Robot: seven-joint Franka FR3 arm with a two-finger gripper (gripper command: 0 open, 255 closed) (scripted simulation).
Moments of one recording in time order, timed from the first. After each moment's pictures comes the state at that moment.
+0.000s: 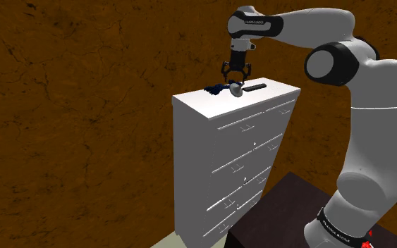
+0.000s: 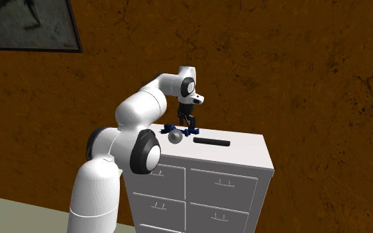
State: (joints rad) arm -0.22 0.42 -0.04 -1.17 0.03 1.55 0.65
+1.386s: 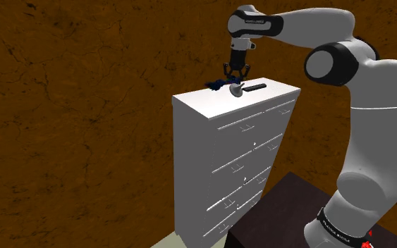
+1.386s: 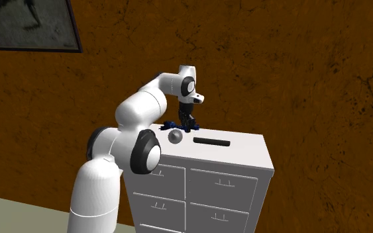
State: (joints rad) arm -0.22 0.42 -0.04 -1.15 0.03 1.54 0.65
